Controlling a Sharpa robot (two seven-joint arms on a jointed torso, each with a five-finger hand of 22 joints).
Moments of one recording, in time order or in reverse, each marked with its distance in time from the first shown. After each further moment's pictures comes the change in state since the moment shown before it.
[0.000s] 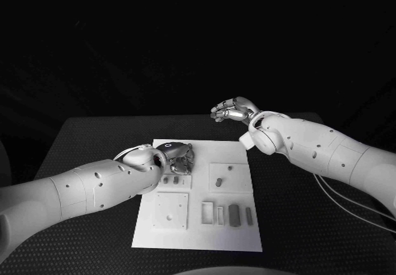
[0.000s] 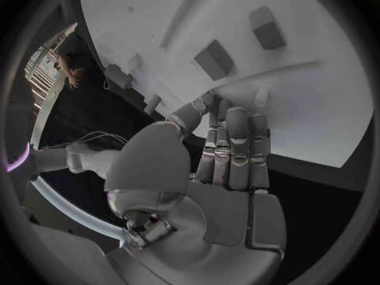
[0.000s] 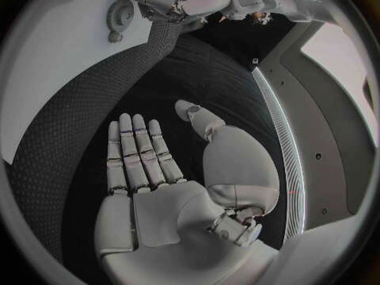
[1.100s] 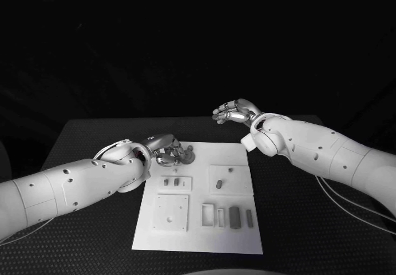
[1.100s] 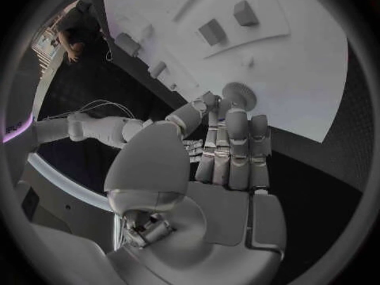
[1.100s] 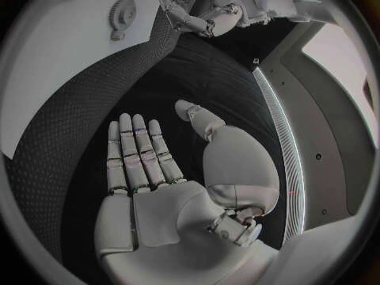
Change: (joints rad) left arm 0.028 -0.148 0.051 0.123 0.147 -0.060 0.029; left_hand -0.003 0.010 0.020 -0.002 0.014 0.009 -0.008 0.004 0.002 0.016 -0.002 -0.004 -0.002 0.016 -0.002 0.019 0.008 0.000 0.011 -0.004 0.008 -0.006; right arm 0.000 -0.010 0.000 -0.002 0.000 0.000 0.000; right_hand 0.000 0.000 0.000 0.000 0.000 0.000 0.000 0.000 -0.001 0.000 0.000 -0.004 0.000 0.000 0.000 0.002 -0.001 0.000 0.004 -0.004 -0.004 0.002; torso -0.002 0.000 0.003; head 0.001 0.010
